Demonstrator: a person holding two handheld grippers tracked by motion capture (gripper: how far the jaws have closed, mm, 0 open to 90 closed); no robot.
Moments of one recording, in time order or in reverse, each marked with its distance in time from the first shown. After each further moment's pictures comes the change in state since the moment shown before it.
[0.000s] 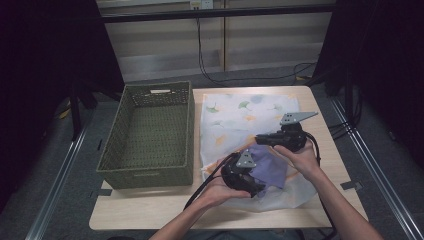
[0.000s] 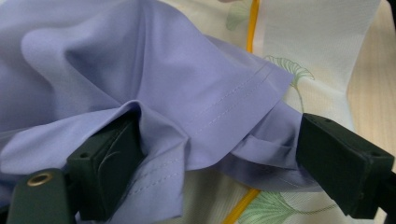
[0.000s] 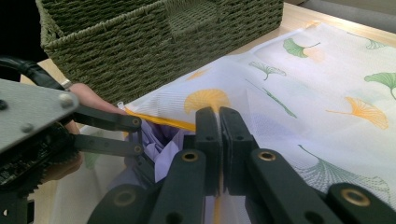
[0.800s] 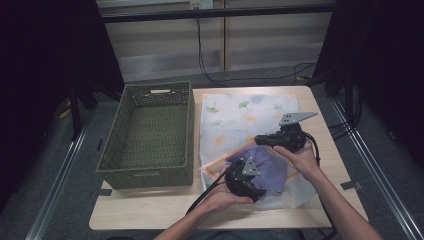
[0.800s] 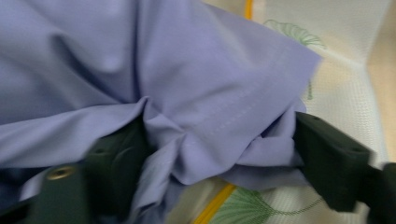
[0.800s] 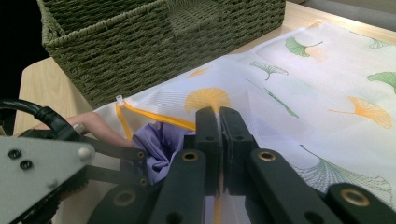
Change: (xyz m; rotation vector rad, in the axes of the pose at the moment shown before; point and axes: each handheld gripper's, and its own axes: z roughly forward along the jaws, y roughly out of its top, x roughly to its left) left arm -0.009 -0.013 0.018 0.049 0.048 0.036; right arm 0.001 0.000 0.001 0.003 0.006 -0.002
